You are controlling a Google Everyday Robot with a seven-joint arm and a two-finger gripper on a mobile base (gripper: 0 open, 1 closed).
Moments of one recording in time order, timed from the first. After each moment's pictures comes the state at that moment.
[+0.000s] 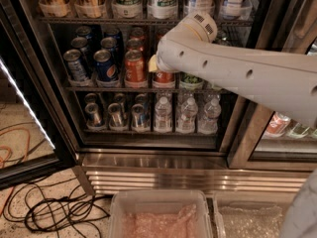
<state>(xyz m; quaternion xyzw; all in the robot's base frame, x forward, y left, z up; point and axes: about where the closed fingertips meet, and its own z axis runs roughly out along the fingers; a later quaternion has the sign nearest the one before) 0.750 -0.048 0.844 -0.07 0.91 0.04 0.41</state>
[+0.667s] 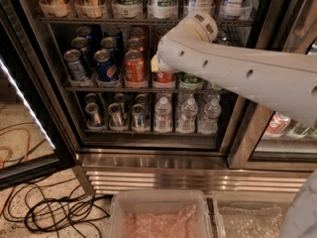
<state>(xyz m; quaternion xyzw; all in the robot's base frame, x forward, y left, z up) 0.749 -0.048 0.845 -0.07 0.91 0.04 0.41</state>
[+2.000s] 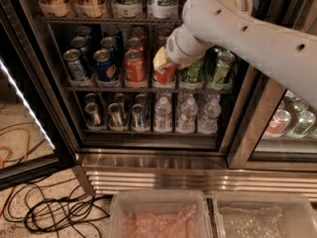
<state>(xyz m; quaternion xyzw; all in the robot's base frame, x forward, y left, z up) 0.705 -0.045 0.879 -0.11 0.93 0.12 0.33</state>
